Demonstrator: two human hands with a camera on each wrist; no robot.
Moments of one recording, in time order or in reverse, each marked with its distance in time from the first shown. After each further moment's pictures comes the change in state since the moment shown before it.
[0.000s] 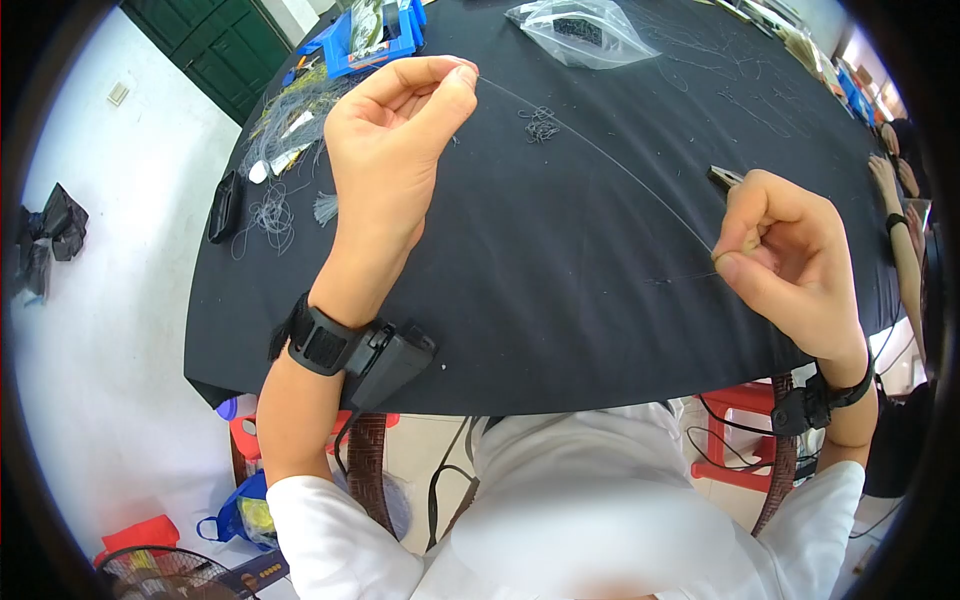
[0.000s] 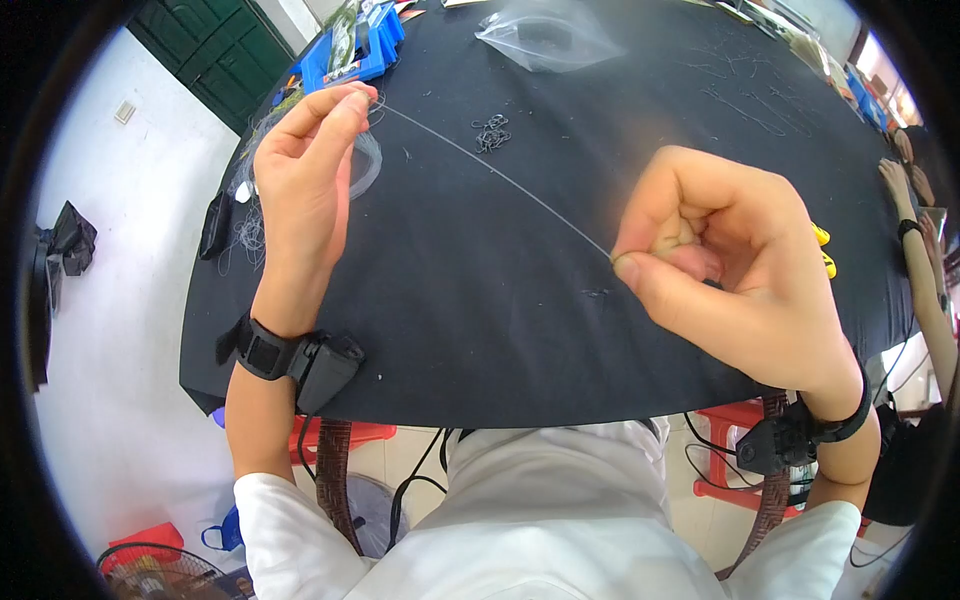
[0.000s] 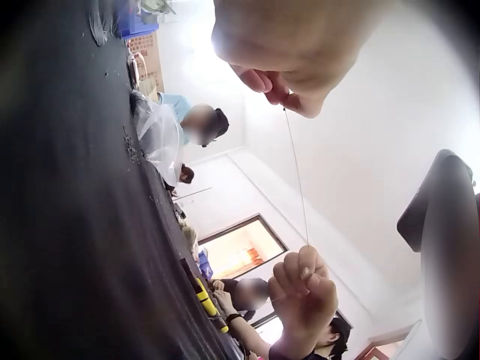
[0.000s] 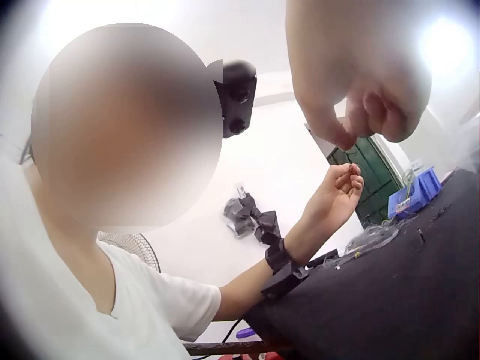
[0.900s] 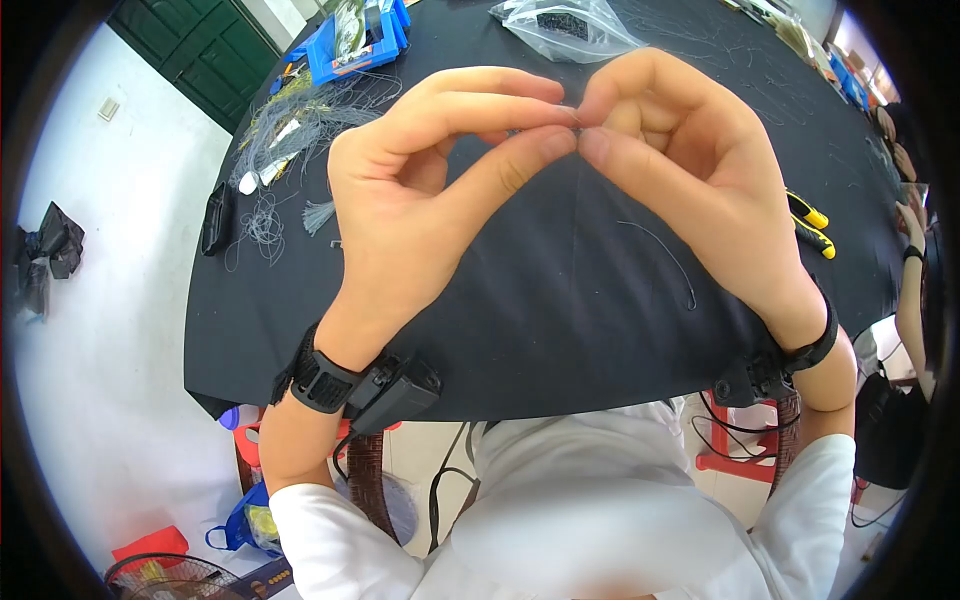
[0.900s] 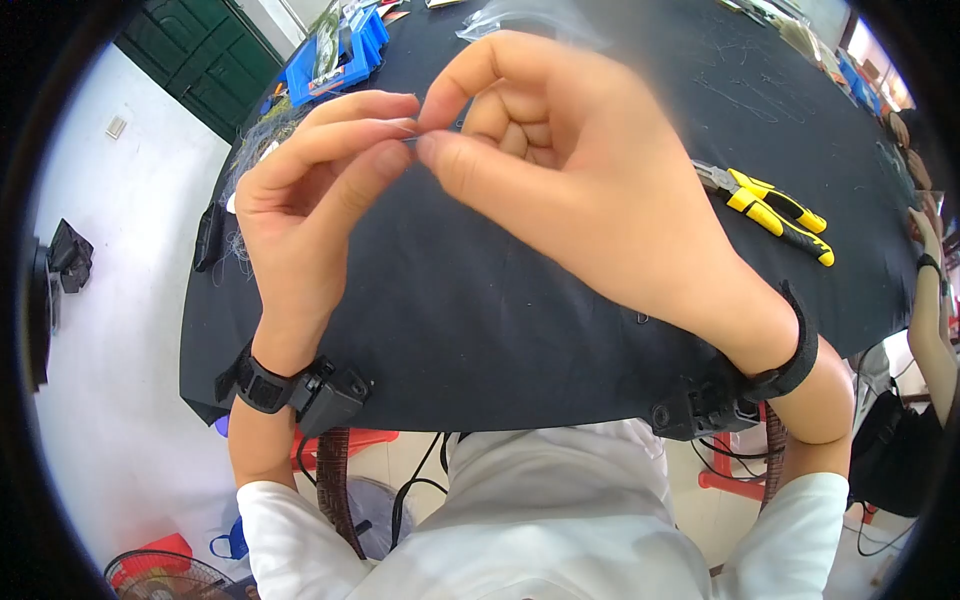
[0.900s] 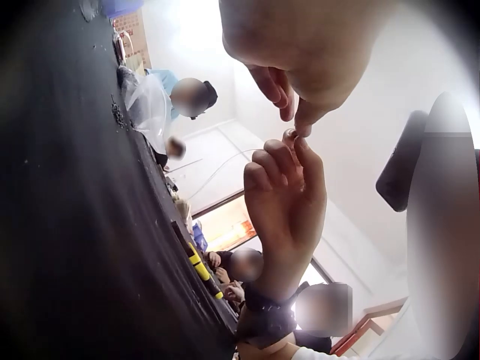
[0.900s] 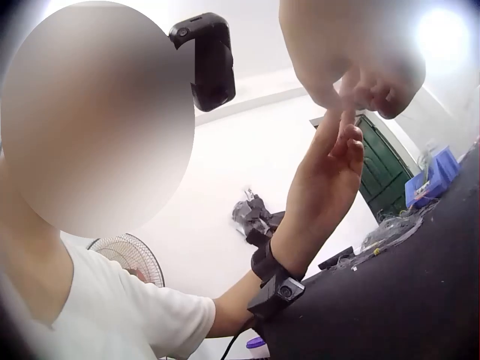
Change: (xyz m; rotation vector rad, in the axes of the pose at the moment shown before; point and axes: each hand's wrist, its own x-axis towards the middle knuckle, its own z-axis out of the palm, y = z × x) left_hand -0.017 0.015 0.021 0.163 -0.360 0.225; right_hand 0.055 0.005 0.038 0.173 0.035 -0.307
